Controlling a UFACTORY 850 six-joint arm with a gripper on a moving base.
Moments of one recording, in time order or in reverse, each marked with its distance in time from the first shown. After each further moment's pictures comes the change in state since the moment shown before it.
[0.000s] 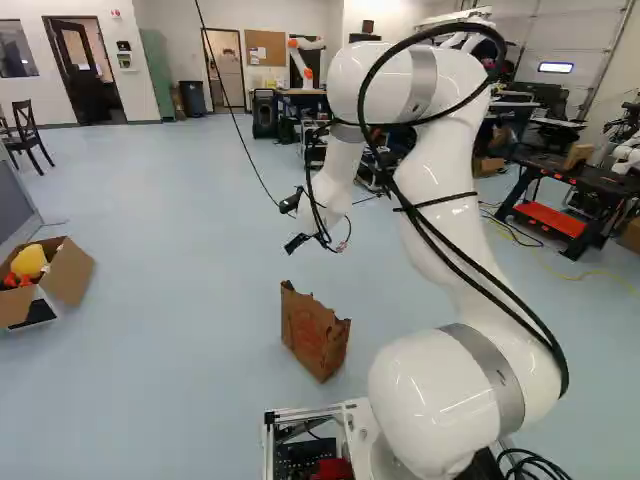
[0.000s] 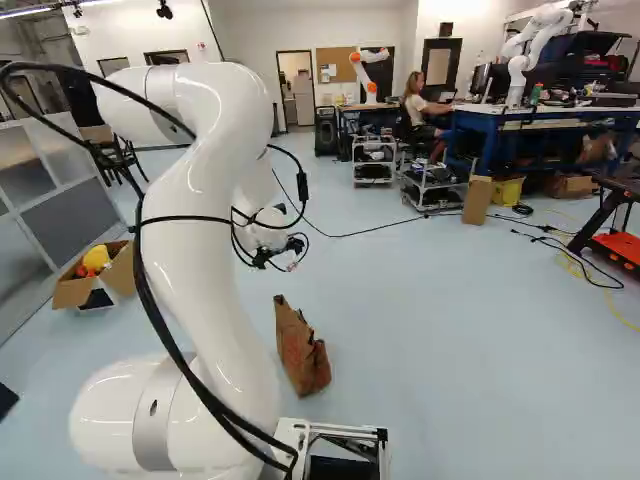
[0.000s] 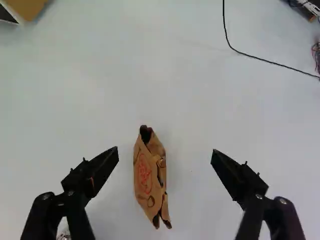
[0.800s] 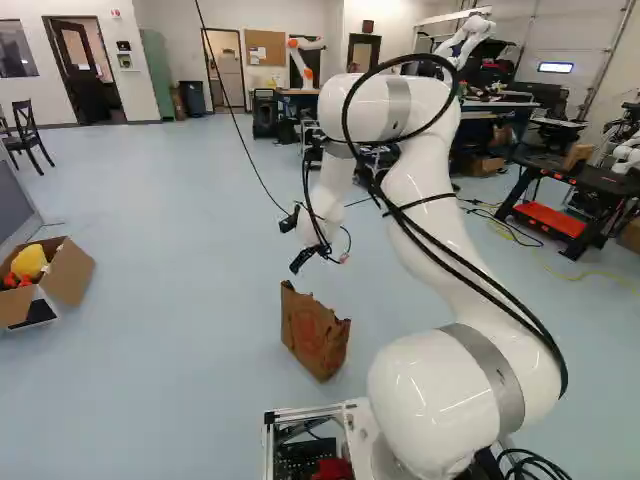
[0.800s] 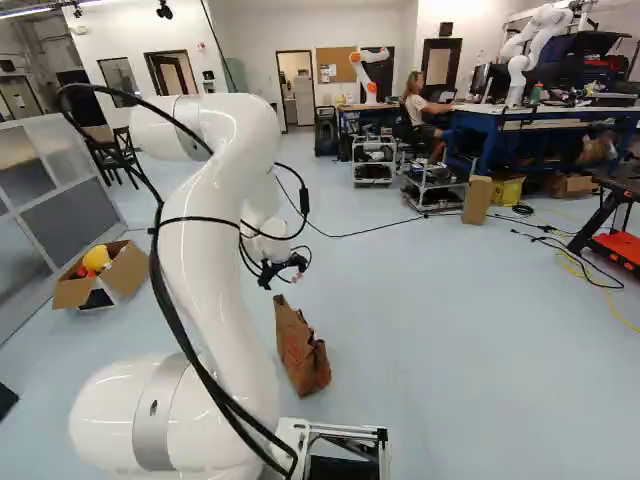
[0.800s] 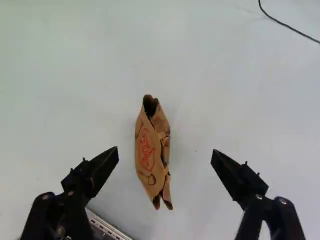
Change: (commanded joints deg) arm 0.0 -8.0 -4.4 -3.5 -6.5 0.0
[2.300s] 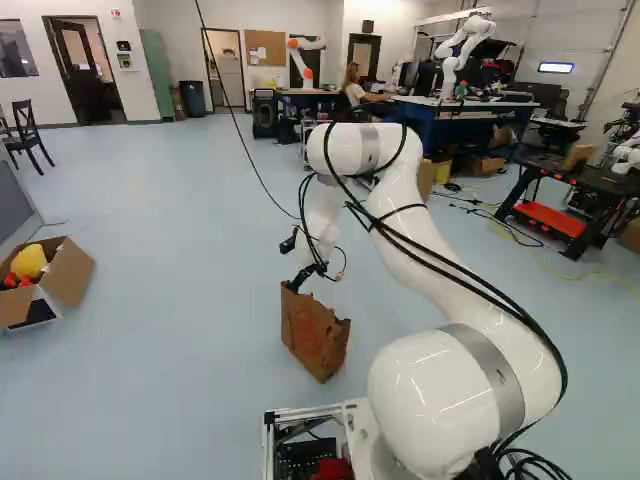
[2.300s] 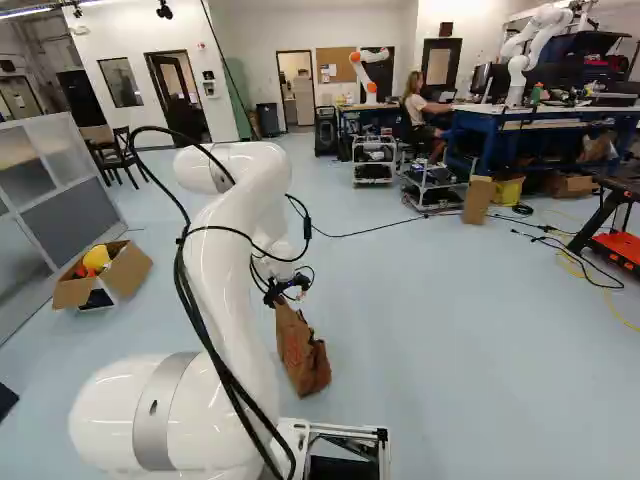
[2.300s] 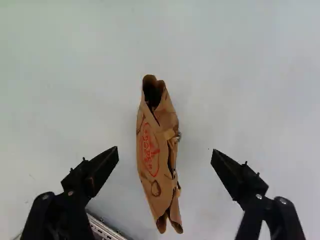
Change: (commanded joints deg) arm 0.0 -15.4 -10.2 0.0 0.0 0.0
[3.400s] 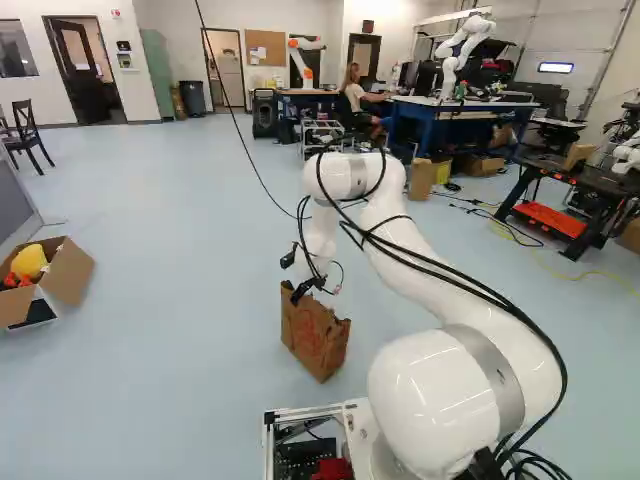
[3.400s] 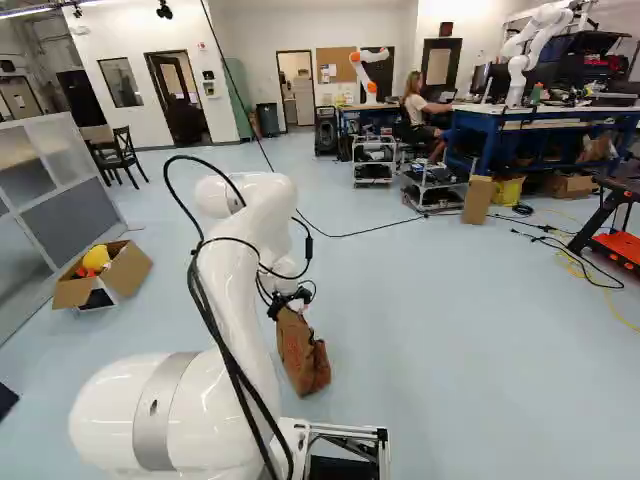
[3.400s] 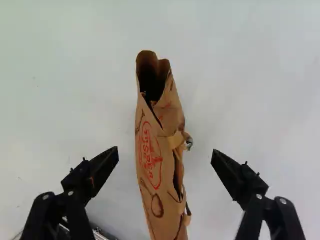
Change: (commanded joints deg) arm 0.0 -11.4 -8.9 0.0 0.0 0.0
